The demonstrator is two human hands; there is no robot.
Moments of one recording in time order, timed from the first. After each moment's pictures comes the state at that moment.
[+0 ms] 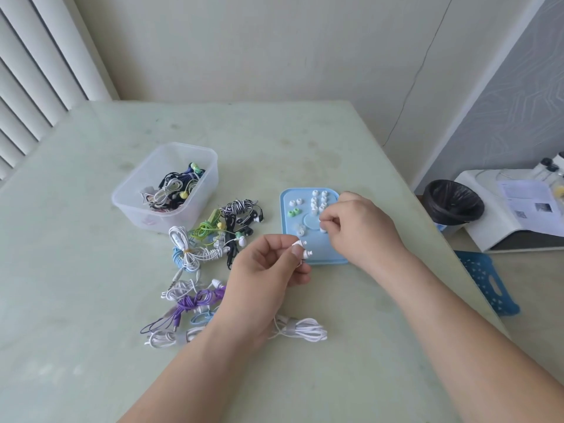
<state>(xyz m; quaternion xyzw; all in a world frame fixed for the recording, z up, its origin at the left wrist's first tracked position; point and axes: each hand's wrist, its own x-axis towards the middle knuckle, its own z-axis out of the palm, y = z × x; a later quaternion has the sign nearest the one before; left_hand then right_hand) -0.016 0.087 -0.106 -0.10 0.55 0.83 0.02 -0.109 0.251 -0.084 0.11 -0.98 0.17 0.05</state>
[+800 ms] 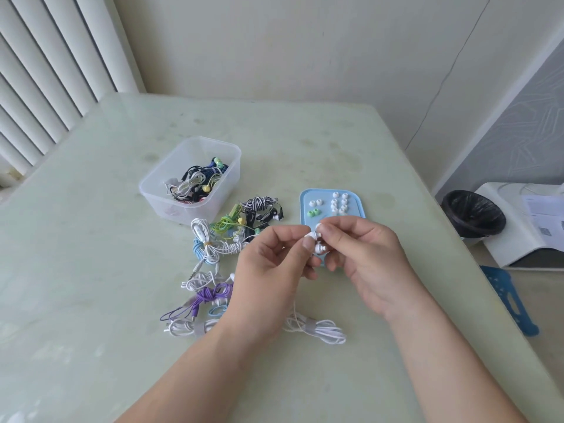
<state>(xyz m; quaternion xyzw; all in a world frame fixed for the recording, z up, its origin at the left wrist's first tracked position) -0.012 0.077 -0.103 -0.05 0.57 0.82 -0.07 -0.060 0.223 -0.082 0.01 -0.61 0.78 -0.11</state>
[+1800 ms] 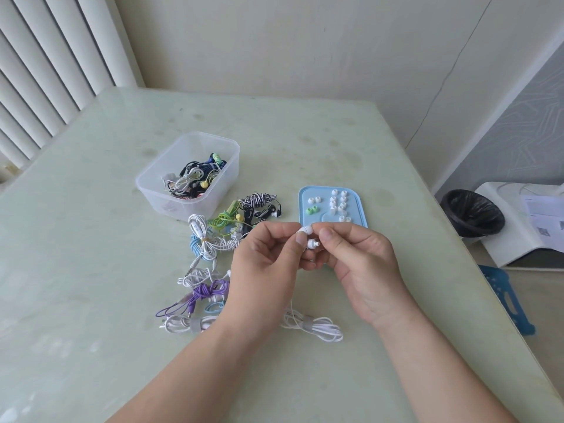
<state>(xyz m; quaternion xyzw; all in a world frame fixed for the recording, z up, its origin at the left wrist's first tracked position) -0.010 0.080 -0.098 -0.08 0.58 0.81 -0.10 -0.052 0.218 -0.101 0.05 -0.59 0.81 -0.07</state>
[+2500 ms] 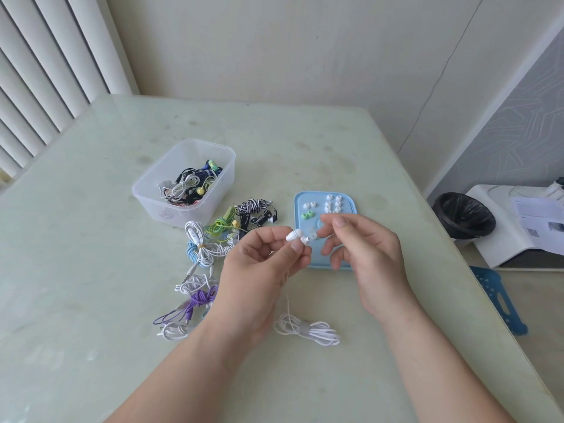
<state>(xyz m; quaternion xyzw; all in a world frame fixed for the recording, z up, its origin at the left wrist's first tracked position) -0.011 0.070 -0.090 -0.12 0.46 0.88 -0.02 -0.060 0.230 -0.092 0.05 -0.69 0.73 0.00</state>
